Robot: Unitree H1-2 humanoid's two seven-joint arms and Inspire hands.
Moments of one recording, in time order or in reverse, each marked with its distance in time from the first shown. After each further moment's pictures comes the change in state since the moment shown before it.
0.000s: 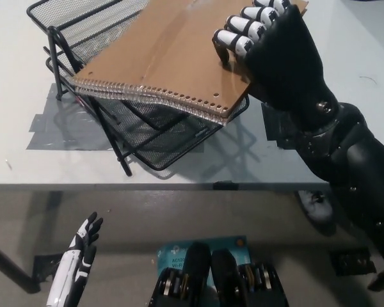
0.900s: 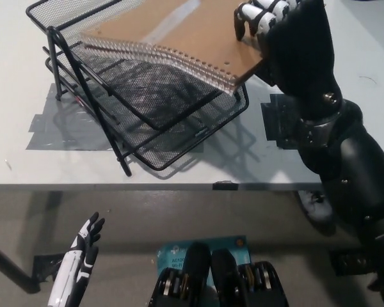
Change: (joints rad) left_arm 0.000 0.000 -0.003 0.004 0.006 -0.006 0.000; right_arm -0.002 0.081 -0.099 0.078 0.022 0.029 -0.092
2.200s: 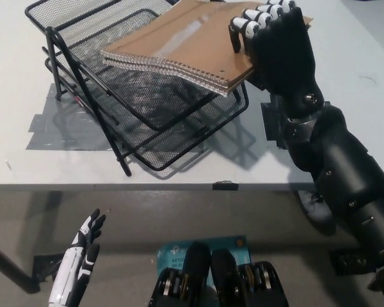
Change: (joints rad) left_arm -0.011 0.000 0.000 0.000 0.008 -0.007 0.000; right_arm -0.063 -0.002 0.078 0.308 0.000 0.037 -0.113
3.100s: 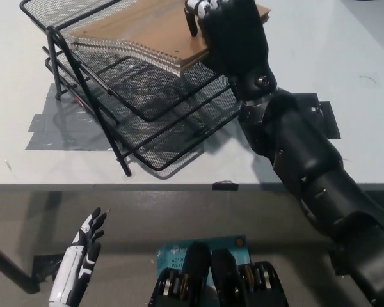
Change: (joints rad) left_arm -0.006 0.001 -0.001 0.000 0.008 -0.006 0.000; right_arm -0.167 0.126 0.046 0.336 0.014 0.041 -0.097
